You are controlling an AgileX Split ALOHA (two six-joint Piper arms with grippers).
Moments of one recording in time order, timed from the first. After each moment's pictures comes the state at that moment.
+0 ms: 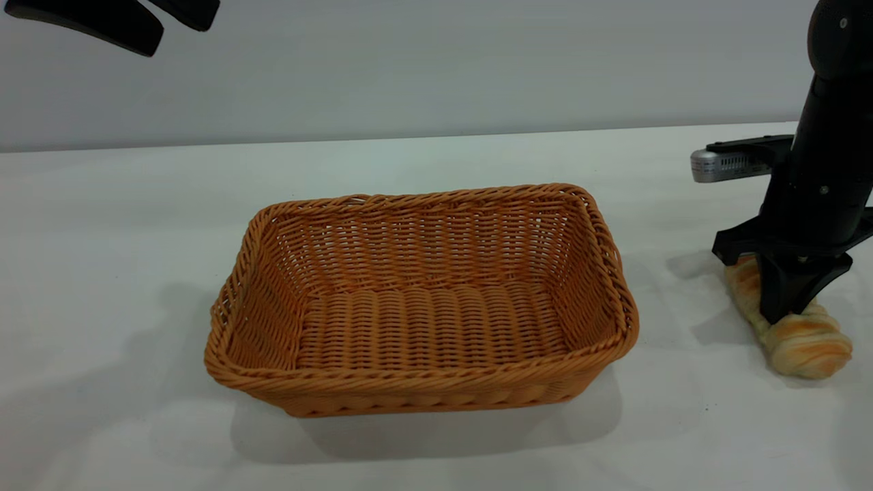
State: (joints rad) left arm -0.11 1.57 -1.14 -0.68 0.72 0.52; right arm 0.09 2.28 -1.35 0.03 0.70 -0.11
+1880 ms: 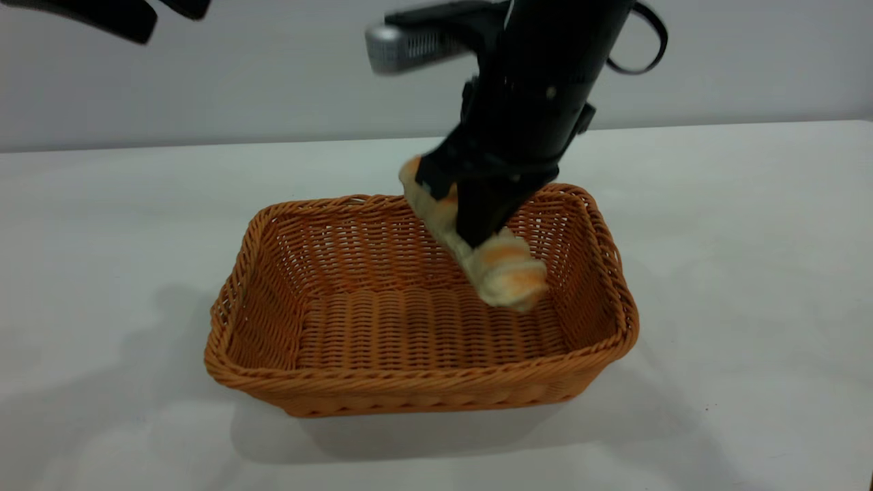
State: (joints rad) left arm -0.11 1.53 -1.14 -0.66 0.71 0.53; right arm 0.59 2.08 -1.44 0.27 0.67 -0.32
